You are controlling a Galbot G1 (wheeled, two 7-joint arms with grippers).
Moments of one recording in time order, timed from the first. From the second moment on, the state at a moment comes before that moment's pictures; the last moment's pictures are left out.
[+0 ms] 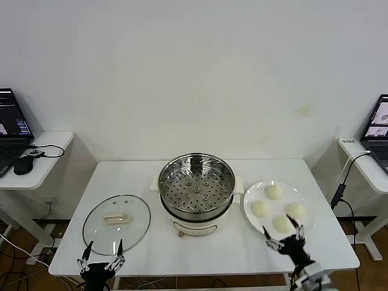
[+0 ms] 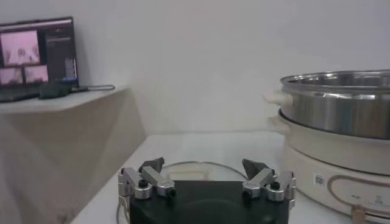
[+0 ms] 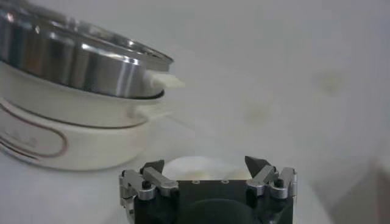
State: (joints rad) left arm 1.83 -1.34 -0.60 -2.07 -0.13 -0.09 -0.17; right arm -1.51 1.09 0.65 1.88 -0.12 0.03 -0.19
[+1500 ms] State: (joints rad) left arm 1.77 -1.32 -0.66 -2.06 -0.10 -0.03 -0.17; right arm -0.18 0.81 -0.40 0.97 -0.39 0.01 -0.96
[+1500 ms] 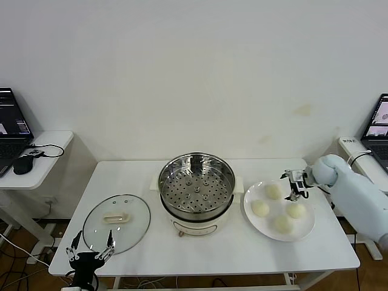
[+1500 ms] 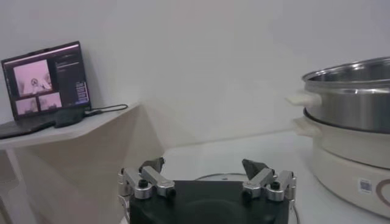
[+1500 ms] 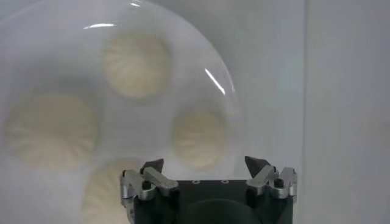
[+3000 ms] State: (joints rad) left arm 1.76 -1.31 -0.66 -2.06 -0.10 -0.03 -0.18; right arm 0.03 0.82 -0.63 0.97 -0.24 -0.06 -1.05
